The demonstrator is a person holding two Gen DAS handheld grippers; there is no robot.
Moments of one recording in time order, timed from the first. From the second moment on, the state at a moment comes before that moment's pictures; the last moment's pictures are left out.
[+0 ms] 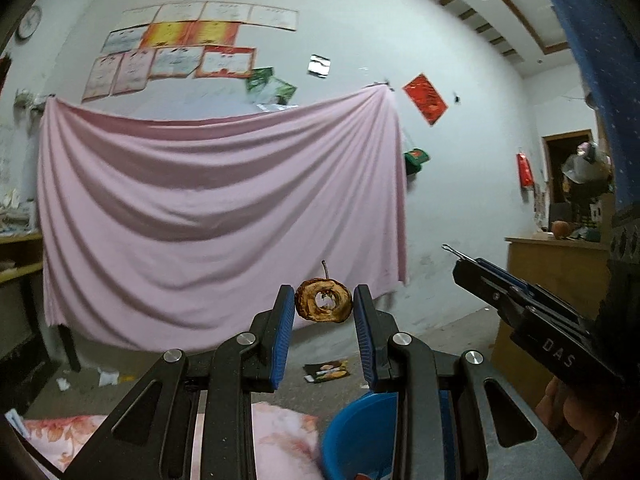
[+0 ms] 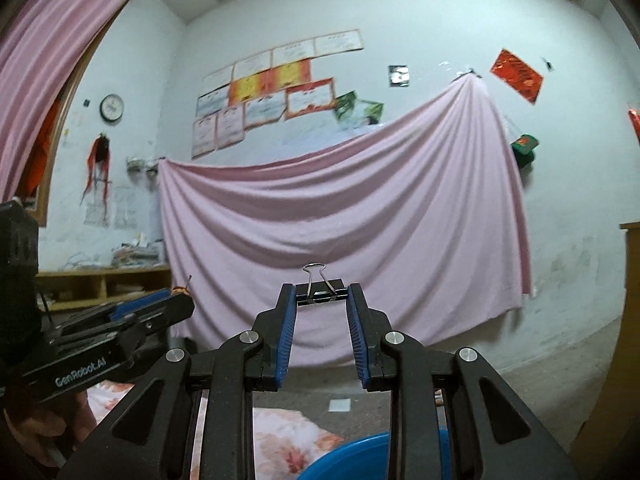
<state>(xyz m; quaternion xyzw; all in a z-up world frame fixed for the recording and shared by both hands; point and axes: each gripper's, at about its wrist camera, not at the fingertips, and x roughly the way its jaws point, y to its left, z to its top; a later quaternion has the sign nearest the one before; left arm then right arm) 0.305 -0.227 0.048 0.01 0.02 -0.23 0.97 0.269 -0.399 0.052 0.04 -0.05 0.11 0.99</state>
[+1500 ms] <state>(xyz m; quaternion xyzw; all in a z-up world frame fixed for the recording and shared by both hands) 0.327 -0.348 -0.001 0.05 0.15 -0.30 0.94 0.285 -0.472 0.011 0.08 0.10 0.05 0.99</state>
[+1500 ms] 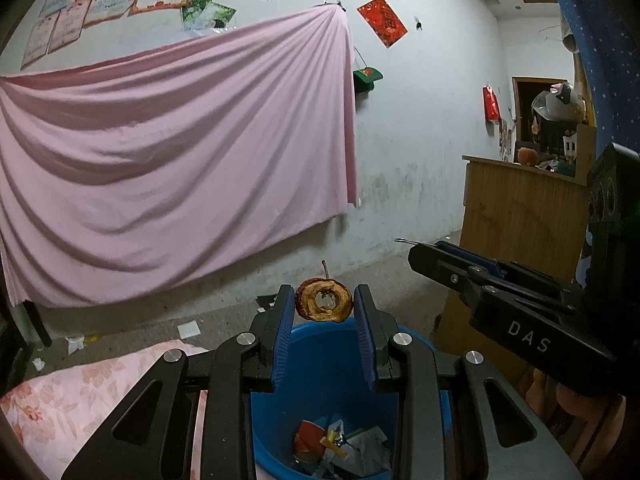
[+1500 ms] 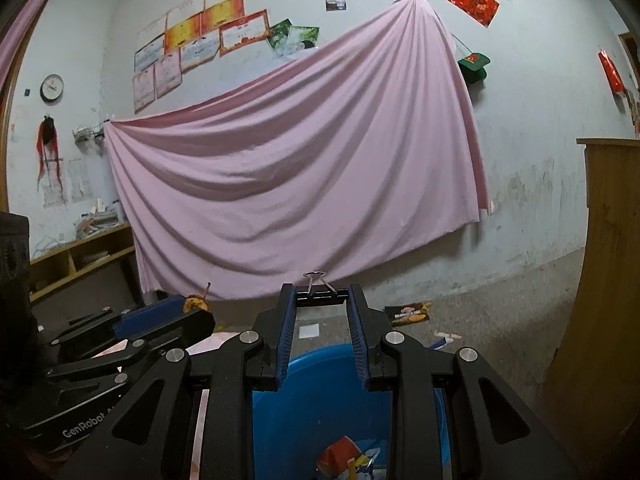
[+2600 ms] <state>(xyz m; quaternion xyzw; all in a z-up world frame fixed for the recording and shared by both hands) 0.341 -0.316 0.007 0.03 0.19 -0.28 0.94 0.292 -0.481 0.010 0.09 0.12 0.05 0.99</state>
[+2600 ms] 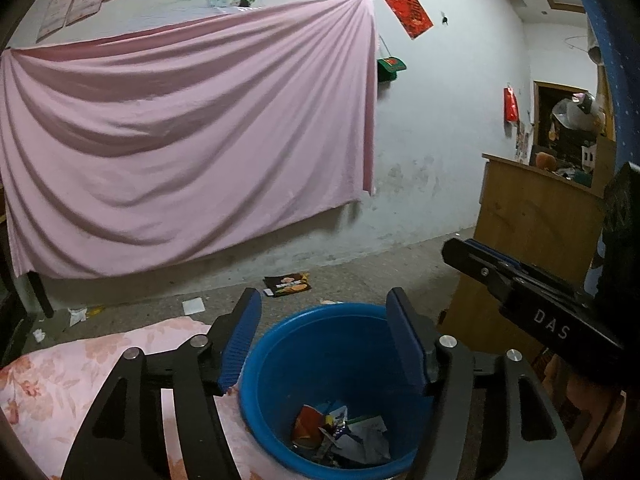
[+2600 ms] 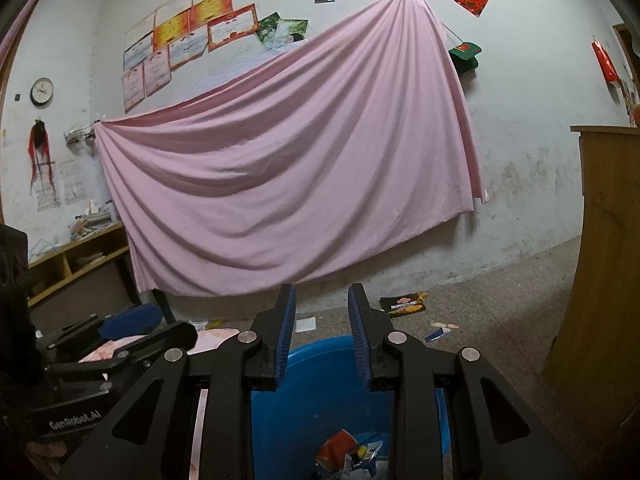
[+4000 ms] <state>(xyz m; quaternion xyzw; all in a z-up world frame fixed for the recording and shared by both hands) 0.296 -0.203 0.034 -0.06 0.16 -0.15 0.97 0.253 -0.449 0.022 0.11 0.08 0.04 0.99</state>
